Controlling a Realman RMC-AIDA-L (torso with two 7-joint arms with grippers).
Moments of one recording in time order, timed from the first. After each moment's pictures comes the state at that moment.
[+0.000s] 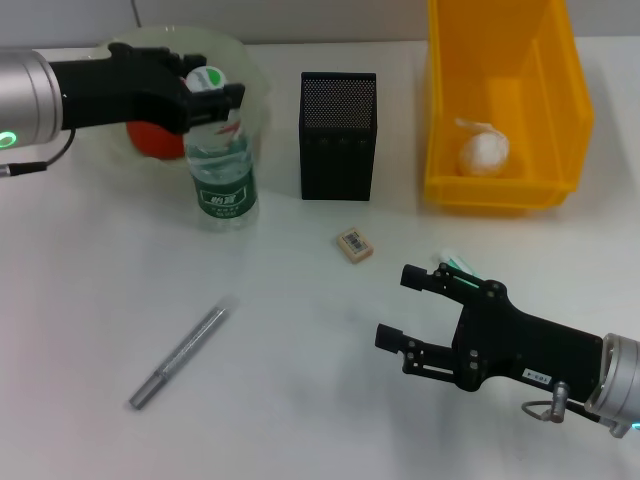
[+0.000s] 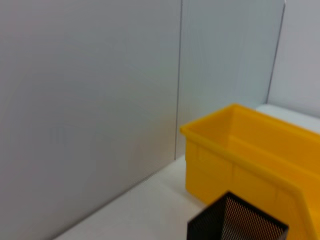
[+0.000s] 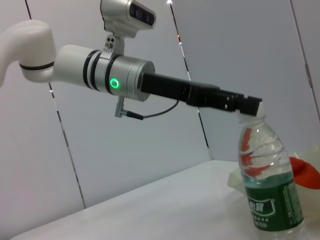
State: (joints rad) left arm -0.33 -2.07 1.26 1.40 2.00 1.11 -2.05; right arm 0.40 2.09 -0.90 -0.10 -1.59 -1.57 0.75
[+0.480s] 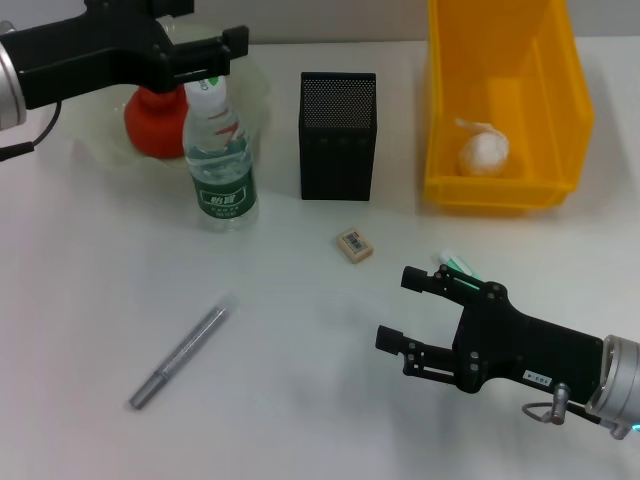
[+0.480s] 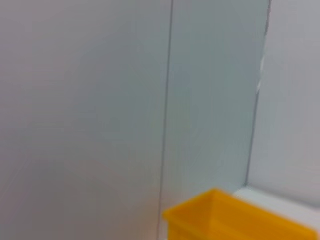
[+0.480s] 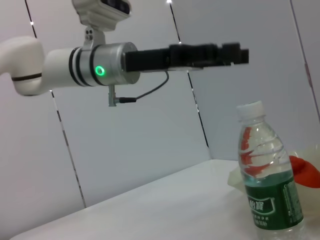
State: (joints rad) left arm -0.26 -2.07 1.20 1.36 1.66 1.15 -1.81; right arm 0.40 2.09 -0.90 -0.10 -1.59 -1.57 0.75
